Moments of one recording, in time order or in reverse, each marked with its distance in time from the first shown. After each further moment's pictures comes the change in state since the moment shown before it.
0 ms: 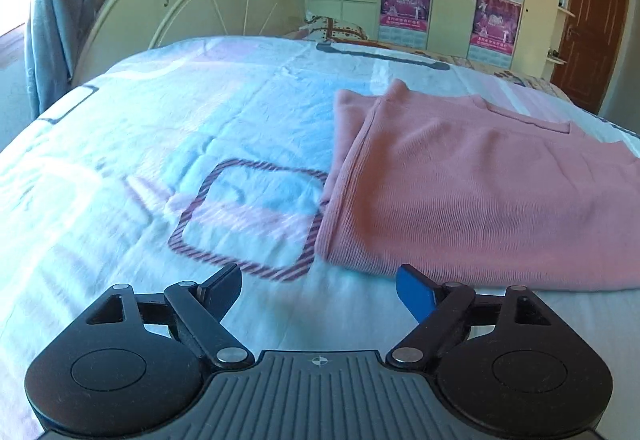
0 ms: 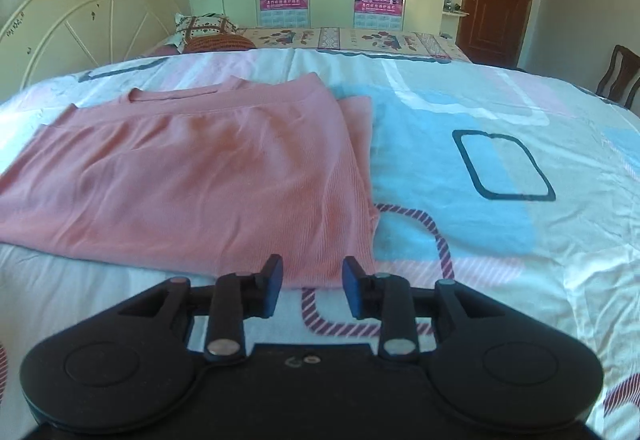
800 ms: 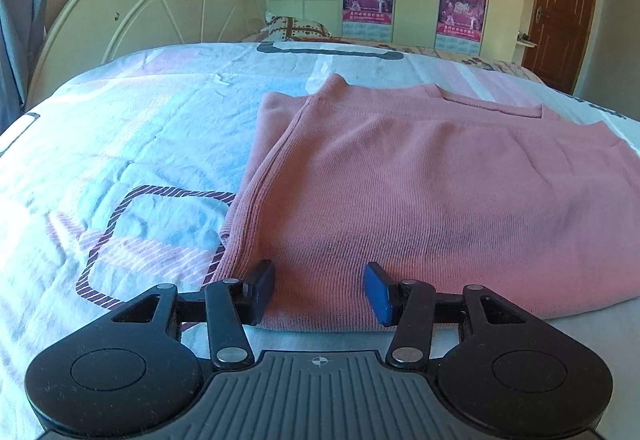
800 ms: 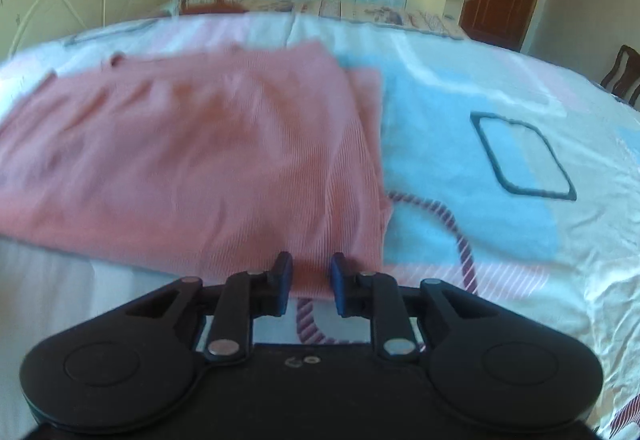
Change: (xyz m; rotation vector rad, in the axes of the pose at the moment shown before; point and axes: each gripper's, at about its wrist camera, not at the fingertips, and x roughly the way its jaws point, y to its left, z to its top) left arm 0.035 -0.059 0.022 0.102 -0.013 -0.051; right arm 0.050 0.007 0.011 -0.058 0.087 -0.049
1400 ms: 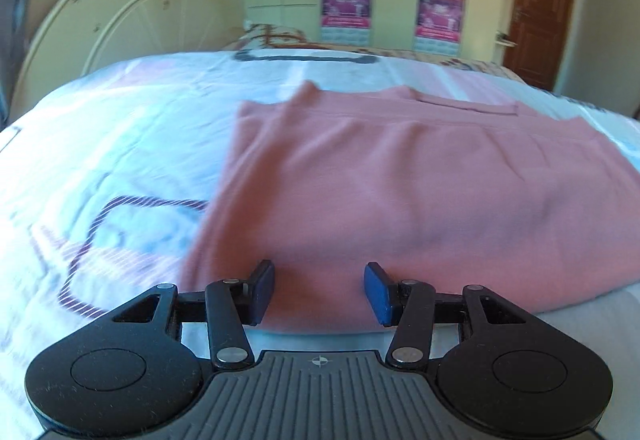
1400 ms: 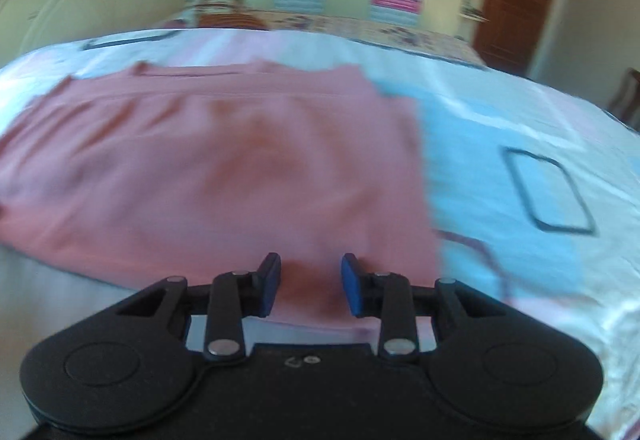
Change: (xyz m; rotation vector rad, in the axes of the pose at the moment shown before) left arm -0.010 -0.002 -0.001 -0.008 -0.022 -0.044; right arm -0.002 0.017 0.011 -0.003 -0.032 -0.014
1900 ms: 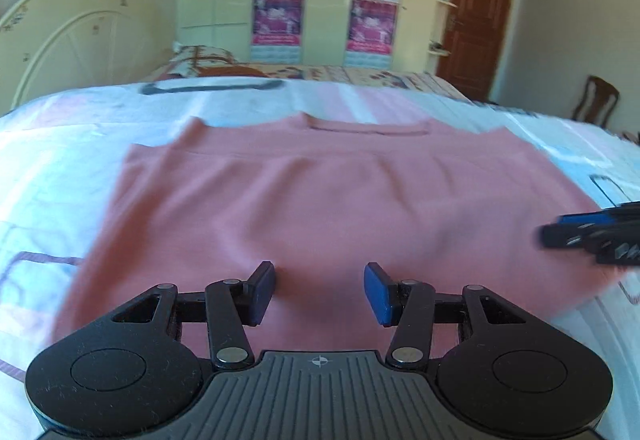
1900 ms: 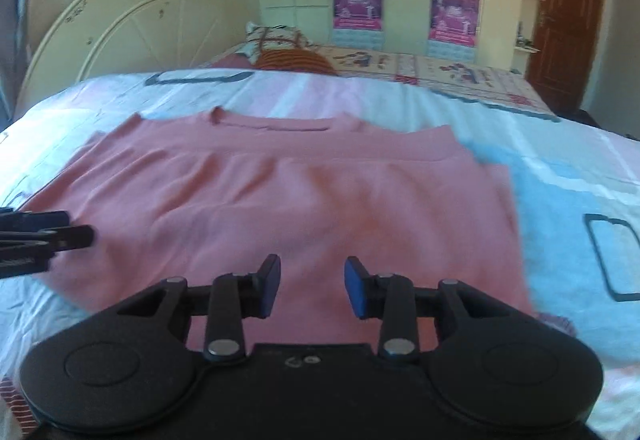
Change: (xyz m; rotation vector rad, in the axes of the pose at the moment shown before) left arm 0.012 -0.079 0.019 0.112 -0.048 -0.199; right arm 0.003 0.068 0.027 -0.084 -0.101 0.231
